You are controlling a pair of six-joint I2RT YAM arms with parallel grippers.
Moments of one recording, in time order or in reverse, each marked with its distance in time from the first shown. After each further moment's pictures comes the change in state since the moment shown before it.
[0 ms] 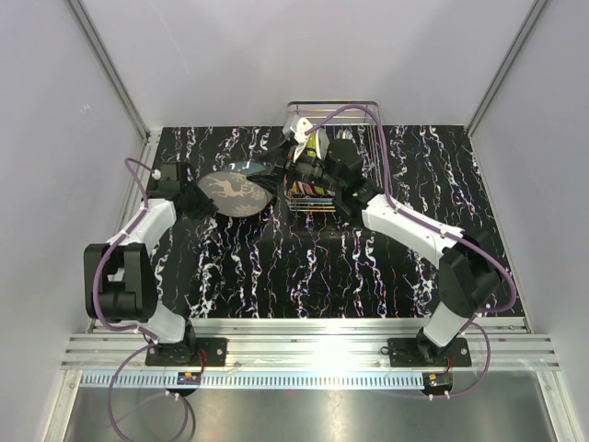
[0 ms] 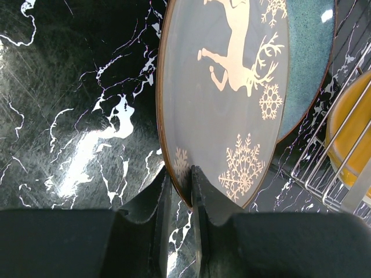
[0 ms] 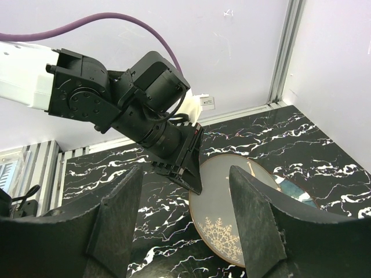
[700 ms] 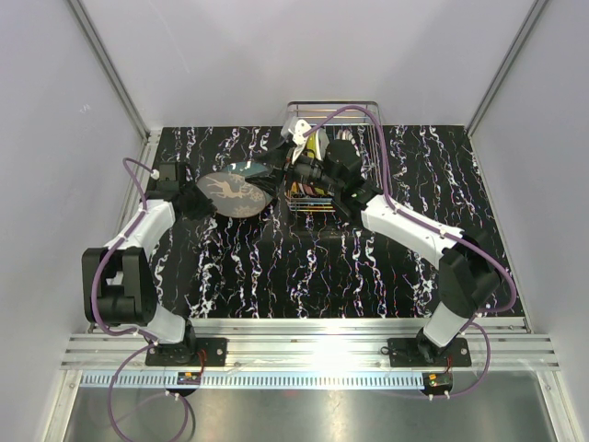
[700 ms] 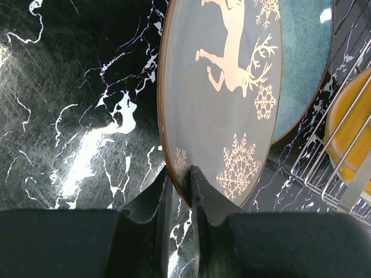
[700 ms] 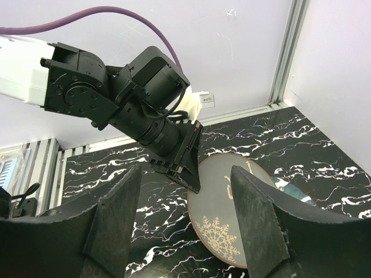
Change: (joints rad) left arm 0.000 -0.026 0.000 -0.023 -0.009 0.004; right arm 0.010 0.000 0.000 -0.002 0.000 -0.014
